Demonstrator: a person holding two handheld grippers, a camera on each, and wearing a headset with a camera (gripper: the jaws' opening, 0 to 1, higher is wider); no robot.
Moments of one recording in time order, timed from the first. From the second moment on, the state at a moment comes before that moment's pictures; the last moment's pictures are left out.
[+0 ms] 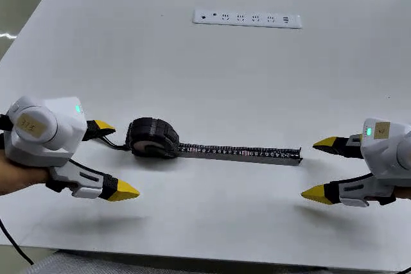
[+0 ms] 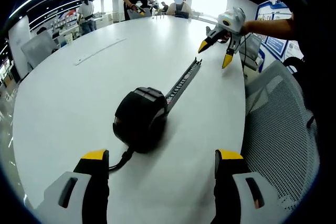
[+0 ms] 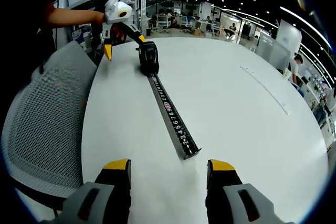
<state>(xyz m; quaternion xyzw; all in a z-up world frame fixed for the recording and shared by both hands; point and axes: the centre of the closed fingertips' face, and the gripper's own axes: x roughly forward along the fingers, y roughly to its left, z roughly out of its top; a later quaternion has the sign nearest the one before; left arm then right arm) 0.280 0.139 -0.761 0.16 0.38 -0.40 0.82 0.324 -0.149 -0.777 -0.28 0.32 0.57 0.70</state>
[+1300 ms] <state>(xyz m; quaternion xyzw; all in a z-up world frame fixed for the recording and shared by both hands) 0.256 0.112 -0.743 0.07 0.33 -0.29 0.90 0.293 -0.132 -0.767 -0.17 0.30 0.51 0.79</state>
